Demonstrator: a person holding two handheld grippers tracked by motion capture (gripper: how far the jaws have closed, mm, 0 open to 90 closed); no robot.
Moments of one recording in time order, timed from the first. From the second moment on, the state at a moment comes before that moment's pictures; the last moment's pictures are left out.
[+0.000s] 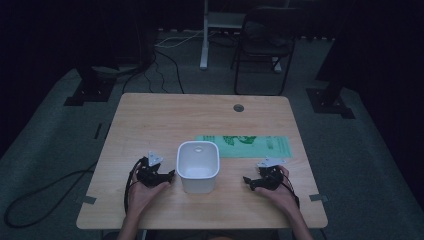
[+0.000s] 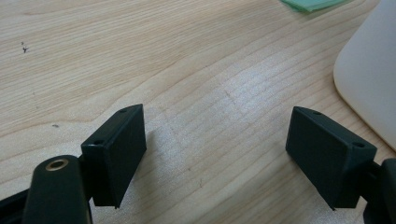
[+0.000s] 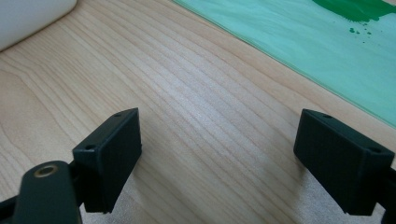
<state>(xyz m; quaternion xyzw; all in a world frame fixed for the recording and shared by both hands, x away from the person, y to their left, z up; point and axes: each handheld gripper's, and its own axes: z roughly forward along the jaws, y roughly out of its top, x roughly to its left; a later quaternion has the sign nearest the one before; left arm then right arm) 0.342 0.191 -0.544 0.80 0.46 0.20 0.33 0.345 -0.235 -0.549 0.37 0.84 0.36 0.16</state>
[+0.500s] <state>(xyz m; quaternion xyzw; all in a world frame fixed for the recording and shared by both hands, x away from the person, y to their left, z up) 0.343 0.191 -0.544 0.80 0.46 0.20 0.33 0.345 -0.235 -0.548 0.37 0.84 0.36 0.16</state>
